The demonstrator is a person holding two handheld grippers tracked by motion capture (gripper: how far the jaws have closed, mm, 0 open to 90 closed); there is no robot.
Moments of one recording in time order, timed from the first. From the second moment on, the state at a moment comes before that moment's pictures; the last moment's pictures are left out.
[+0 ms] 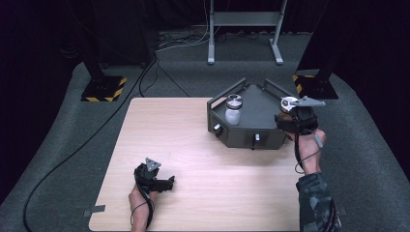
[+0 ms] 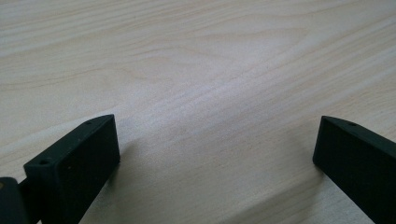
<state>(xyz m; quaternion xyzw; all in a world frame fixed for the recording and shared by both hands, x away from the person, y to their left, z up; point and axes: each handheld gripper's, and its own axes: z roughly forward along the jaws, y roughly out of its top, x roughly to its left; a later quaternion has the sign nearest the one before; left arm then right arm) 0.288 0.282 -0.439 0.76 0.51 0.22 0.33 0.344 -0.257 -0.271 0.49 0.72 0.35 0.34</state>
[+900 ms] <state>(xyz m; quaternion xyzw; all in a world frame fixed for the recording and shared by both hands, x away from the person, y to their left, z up) 0.288 0.282 -0.439 0.76 0.51 0.22 0.33 0.384 -0.257 -0.289 0.51 0.71 0.34 0.33</state>
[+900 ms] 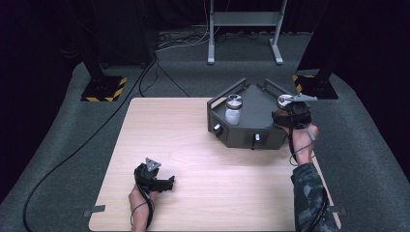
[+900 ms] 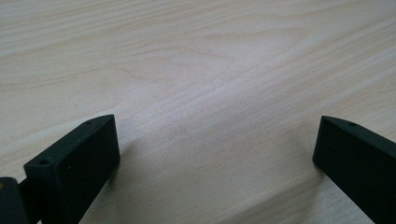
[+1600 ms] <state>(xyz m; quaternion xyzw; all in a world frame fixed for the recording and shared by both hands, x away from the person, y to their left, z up) 0.288 0.282 -0.439 0.76 0.51 0.22 0.33 0.402 -0.269 -0.303 0.54 0.70 0.36 0.30</state>
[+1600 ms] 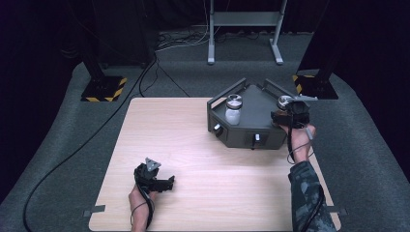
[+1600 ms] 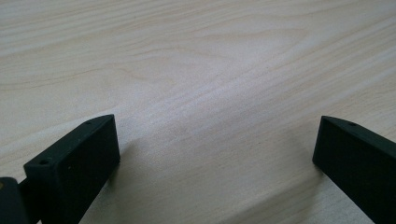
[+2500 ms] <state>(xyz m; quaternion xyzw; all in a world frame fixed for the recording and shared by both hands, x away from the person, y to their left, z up) 0.288 0.282 -0.439 0.76 0.51 0.22 0.33 0.395 -0.270 -0.314 0.54 0.69 0.37 0.31</state>
